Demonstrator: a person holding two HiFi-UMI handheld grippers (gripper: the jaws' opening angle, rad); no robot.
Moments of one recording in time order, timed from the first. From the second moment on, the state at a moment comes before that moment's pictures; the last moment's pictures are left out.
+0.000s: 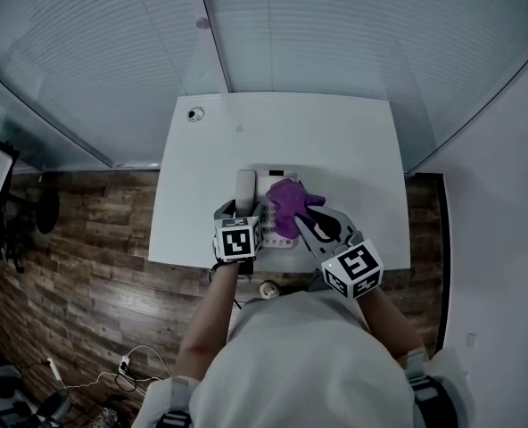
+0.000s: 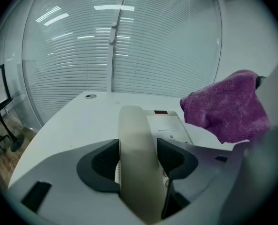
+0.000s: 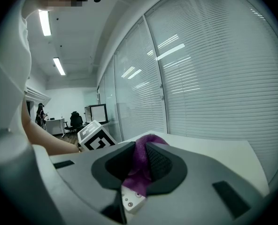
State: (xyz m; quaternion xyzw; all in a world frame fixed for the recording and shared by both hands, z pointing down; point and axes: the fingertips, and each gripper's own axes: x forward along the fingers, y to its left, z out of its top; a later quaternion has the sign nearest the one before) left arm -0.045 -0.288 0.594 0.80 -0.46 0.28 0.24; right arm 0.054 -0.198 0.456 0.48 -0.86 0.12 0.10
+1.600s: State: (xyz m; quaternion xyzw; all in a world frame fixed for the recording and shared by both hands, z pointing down) left arm -0.092 -0.260 0.534 0.83 -0.43 0.05 0.35; right arm 0.017 -0.209 0.444 0.44 -0.89 0.10 0.10
